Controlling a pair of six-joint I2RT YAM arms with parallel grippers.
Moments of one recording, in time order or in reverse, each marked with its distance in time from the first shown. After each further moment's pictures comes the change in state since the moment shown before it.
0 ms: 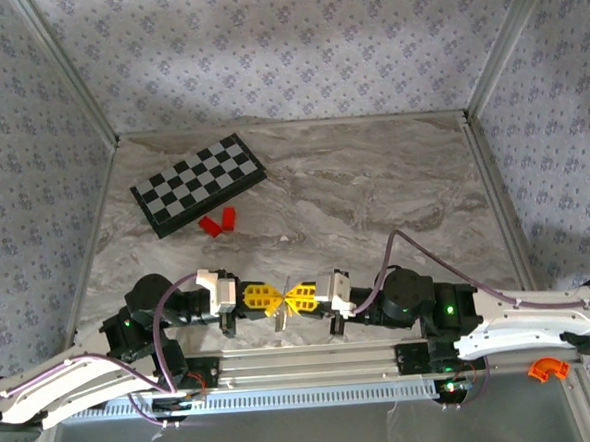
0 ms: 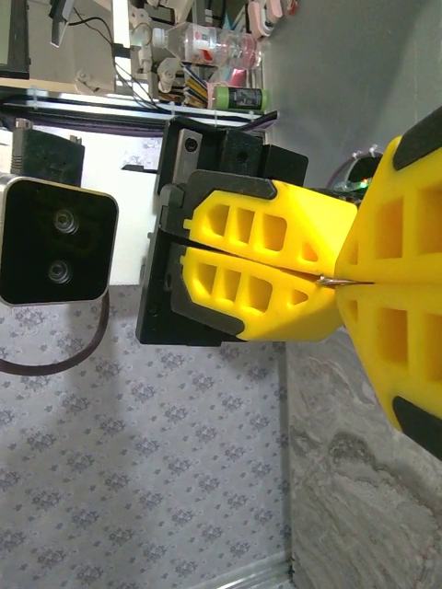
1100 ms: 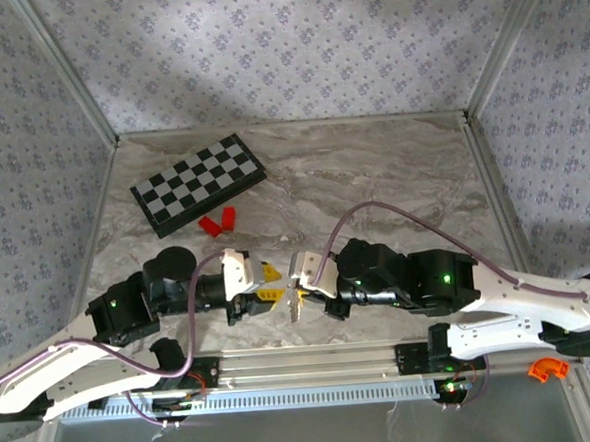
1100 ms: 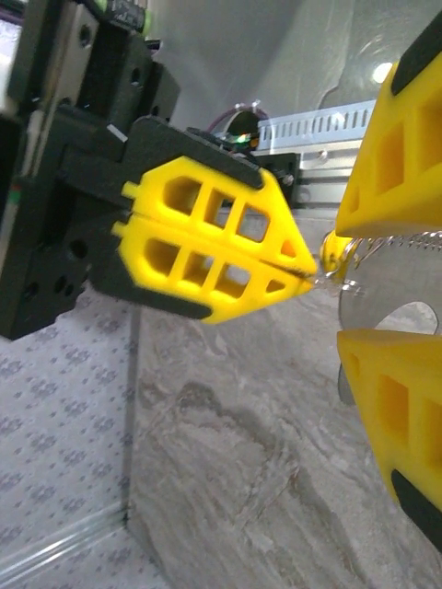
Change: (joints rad) left arm 0.000 0.199 0.344 -0.575 -0.163 0.095; right arm -0.105 0.245 0.475 -0.800 0.004 0.073
